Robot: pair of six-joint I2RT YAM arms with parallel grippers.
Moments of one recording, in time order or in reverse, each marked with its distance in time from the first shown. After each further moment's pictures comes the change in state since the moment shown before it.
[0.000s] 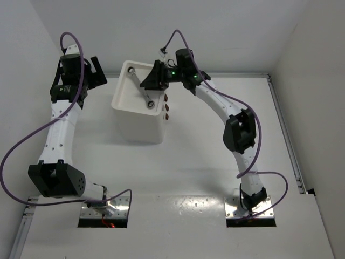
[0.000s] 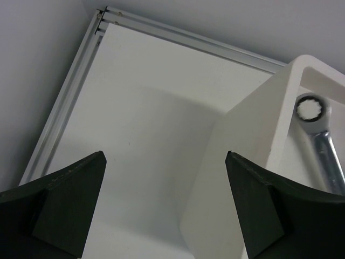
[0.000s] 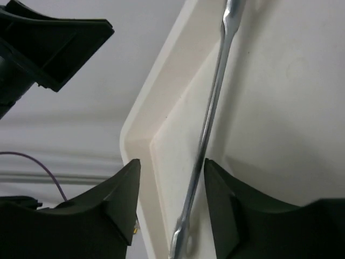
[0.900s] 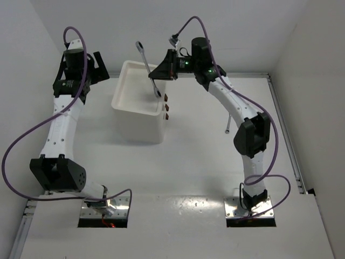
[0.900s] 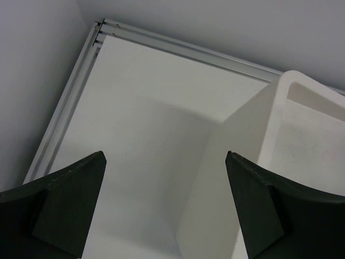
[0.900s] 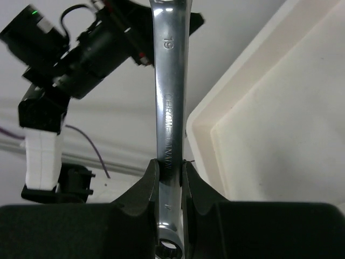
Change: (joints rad) left arm -0.036 0.063 0.078 0.000 -0.034 0.004; right arm -0.068 -0.177 -0.057 0.100 -0.142 0.105
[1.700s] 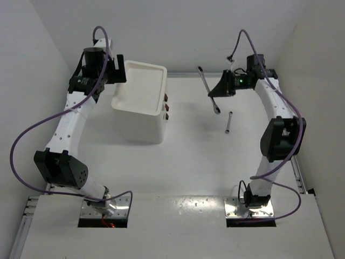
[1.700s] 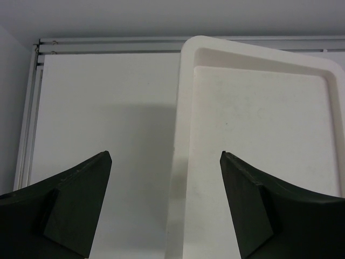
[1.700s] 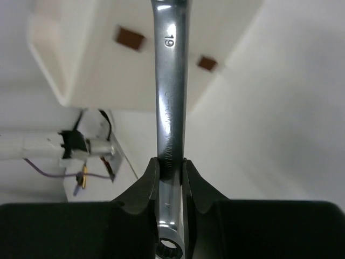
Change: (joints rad) left arm -0.156 0.043 0.034 -0.002 0.084 0.134; right arm -0.476 -0.183 -0.340 -0.836 -0.006 -0.983
